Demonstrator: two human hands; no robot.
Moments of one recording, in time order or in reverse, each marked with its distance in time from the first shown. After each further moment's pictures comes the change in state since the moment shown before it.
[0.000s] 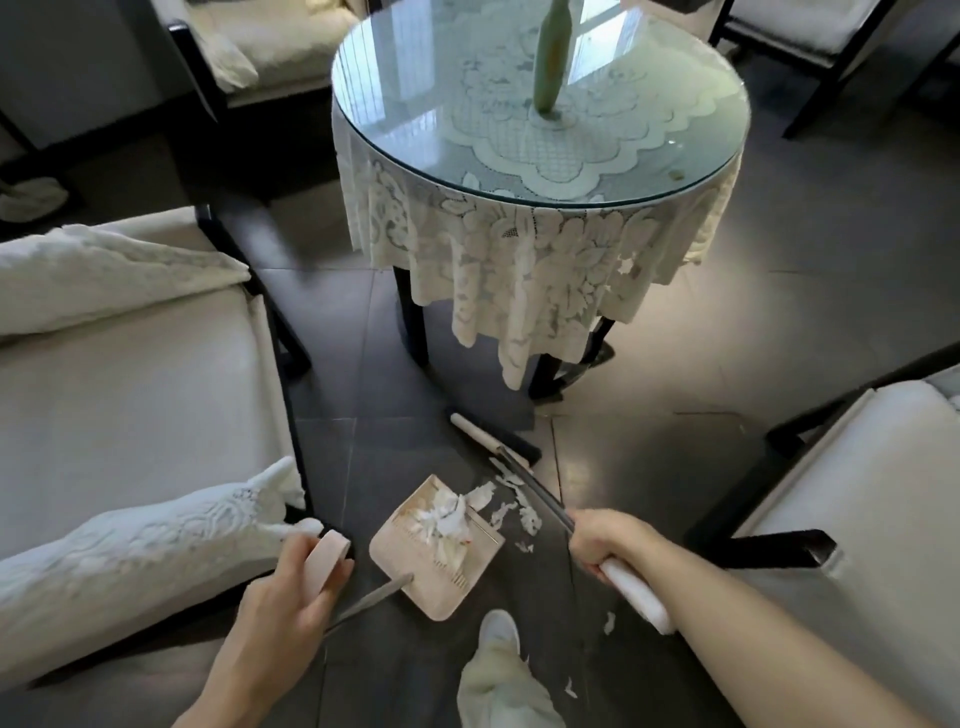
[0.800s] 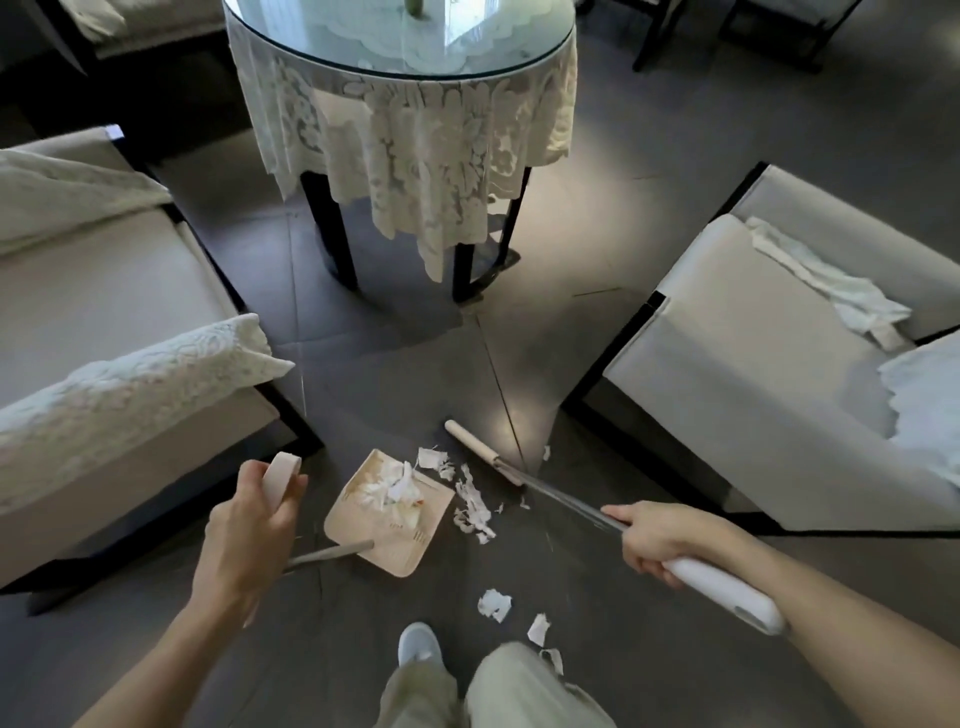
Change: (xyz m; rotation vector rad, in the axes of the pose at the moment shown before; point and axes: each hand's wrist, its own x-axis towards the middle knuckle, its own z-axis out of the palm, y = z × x) left_hand -0.224 -0.079 -0.025 0.070 0.026 0.029; right_hand -0.213 0.110 0.330 0.524 -0.001 0.046
